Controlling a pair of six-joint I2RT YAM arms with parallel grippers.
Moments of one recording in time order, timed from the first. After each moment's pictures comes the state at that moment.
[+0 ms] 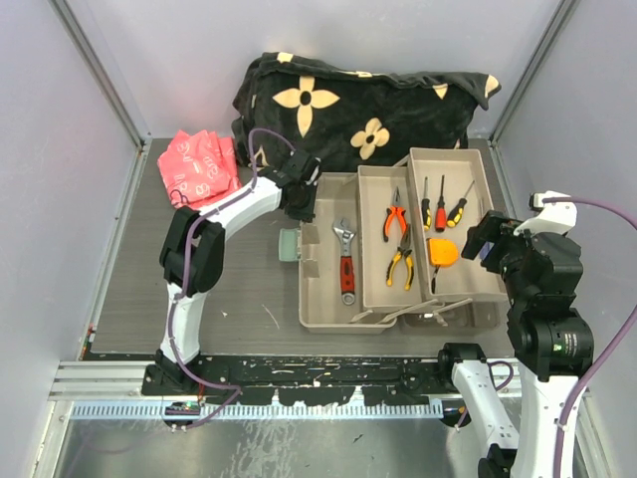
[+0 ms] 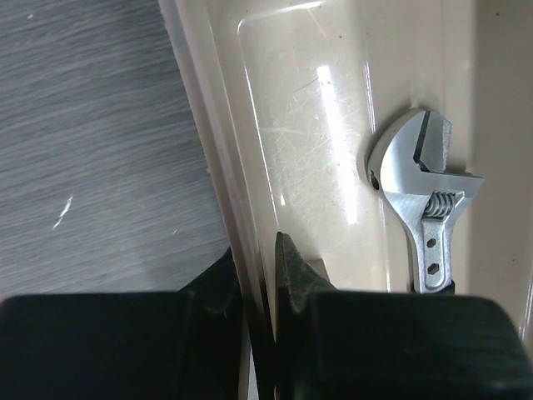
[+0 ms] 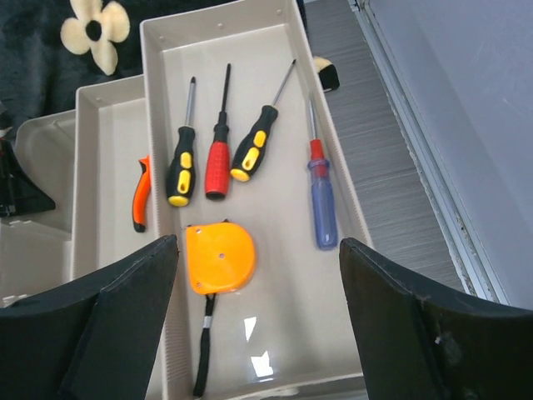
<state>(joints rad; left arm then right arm) -0.59 2.12 1.75 -0.65 -0.03 -0.37 -0.03 0.61 1.25 -0.95 0.12 0.19</state>
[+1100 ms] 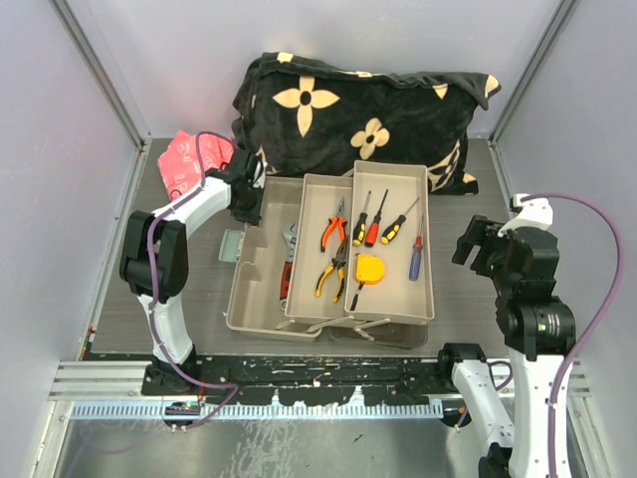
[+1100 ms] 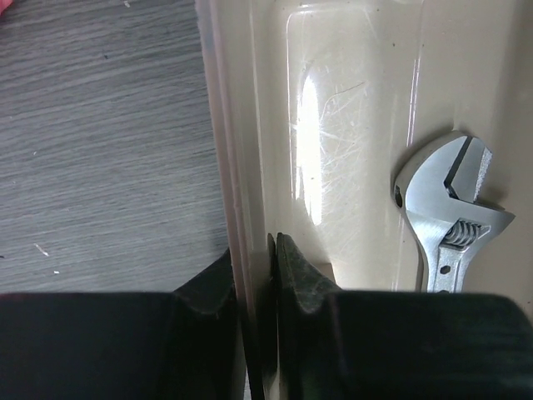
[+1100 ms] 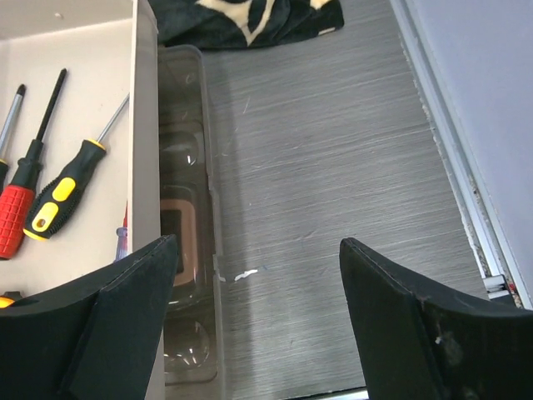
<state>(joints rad) -0.32 1.92 1.47 -0.65 -0.02 -0.14 -0.03 0.60 1.11 -0.95 0.12 0.19</state>
